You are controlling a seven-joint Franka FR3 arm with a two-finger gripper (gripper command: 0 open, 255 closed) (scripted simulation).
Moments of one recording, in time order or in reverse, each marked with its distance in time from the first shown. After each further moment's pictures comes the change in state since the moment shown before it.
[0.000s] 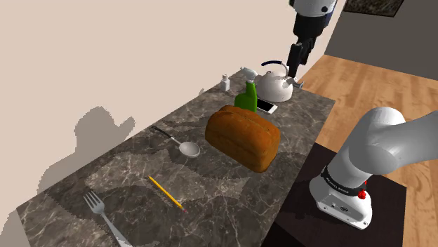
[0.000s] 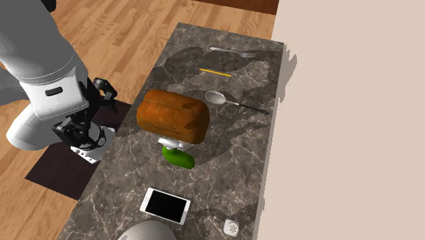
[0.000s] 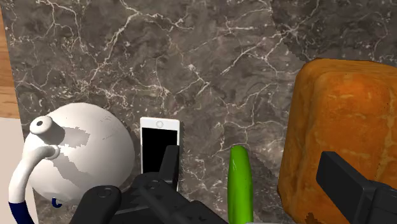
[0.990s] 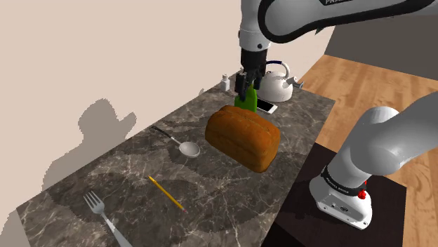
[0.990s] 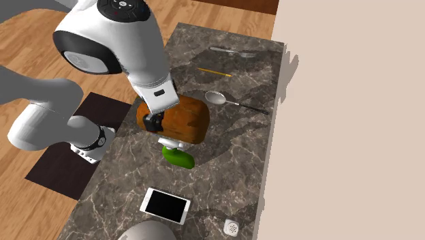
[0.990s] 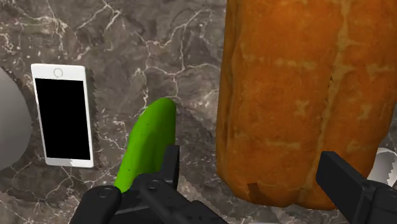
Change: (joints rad) arm 0.053 0.326 0.146 0.009 0.141 0.317 0.180
